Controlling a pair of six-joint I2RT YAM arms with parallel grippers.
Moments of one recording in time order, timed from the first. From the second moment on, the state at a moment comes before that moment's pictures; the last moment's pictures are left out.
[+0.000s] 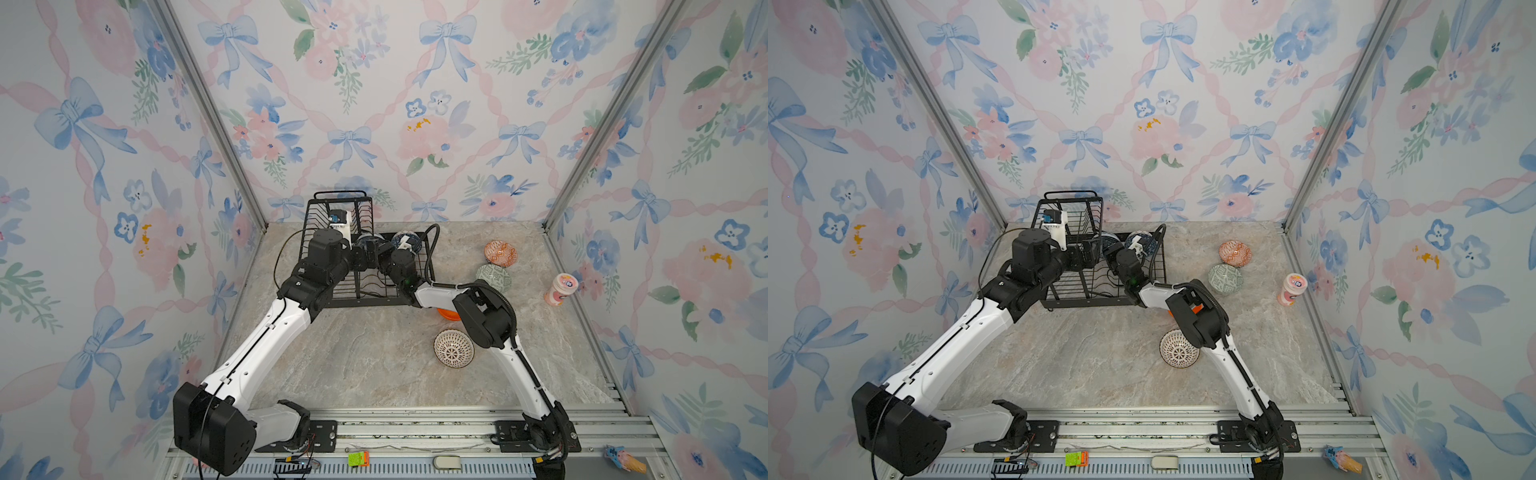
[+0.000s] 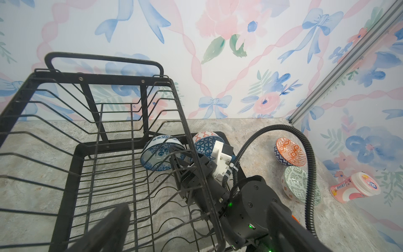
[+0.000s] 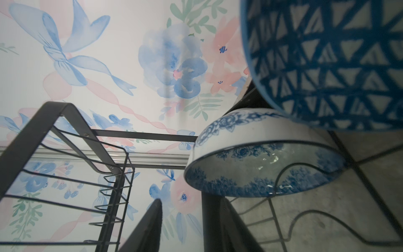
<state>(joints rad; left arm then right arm) -0.40 1.26 1.15 -0.23 -0.06 -0.29 0.72 2.47 1.72 0.73 0.19 1.46</state>
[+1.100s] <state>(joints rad) -0.47 1.15 1.04 -0.20 -0.17 -0.29 0.62 1.92 1.28 0.59 0.07 1.24</state>
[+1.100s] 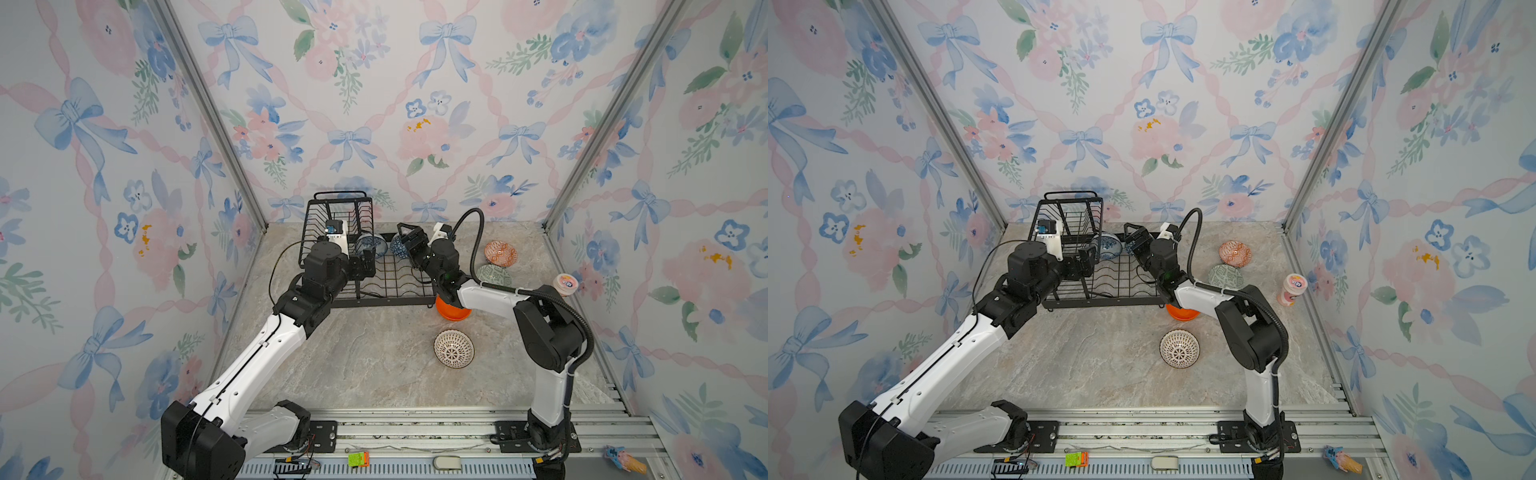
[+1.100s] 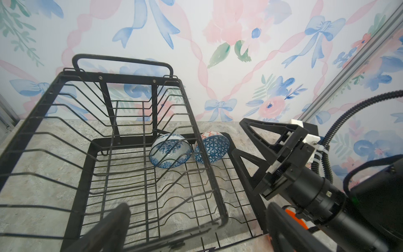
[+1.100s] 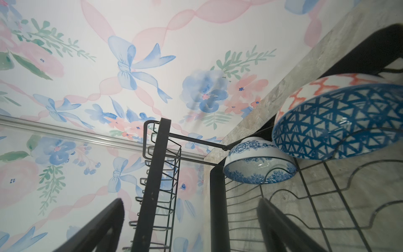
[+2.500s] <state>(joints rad) -1.03 1.45 1.01 -0.15 -0.42 -0.47 0.43 1.39 0.93 -0.43 0.11 0.51</state>
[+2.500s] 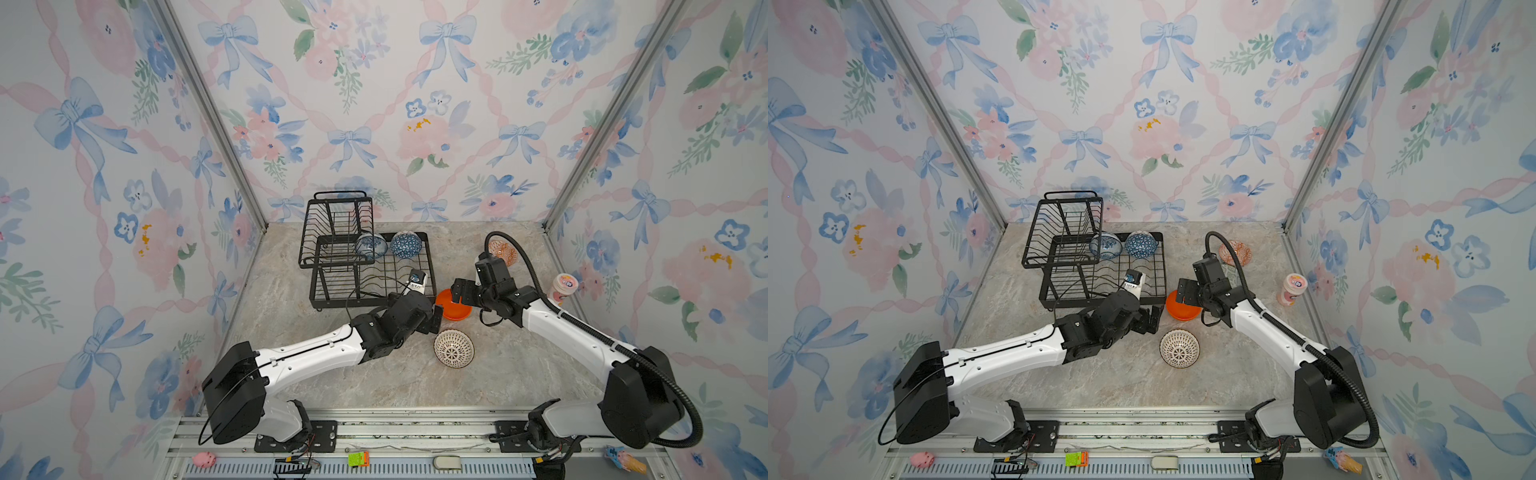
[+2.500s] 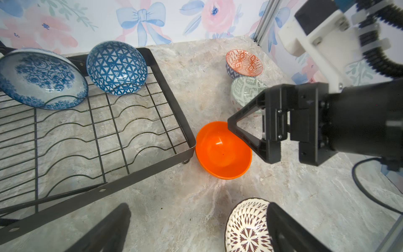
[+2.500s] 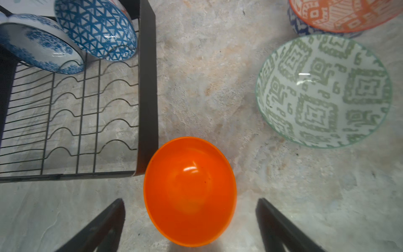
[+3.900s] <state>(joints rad) -1.01 1.62 1.04 -0.07 -0.32 -0.62 0.31 1.58 0.87 -0.35 -0.09 0.60</state>
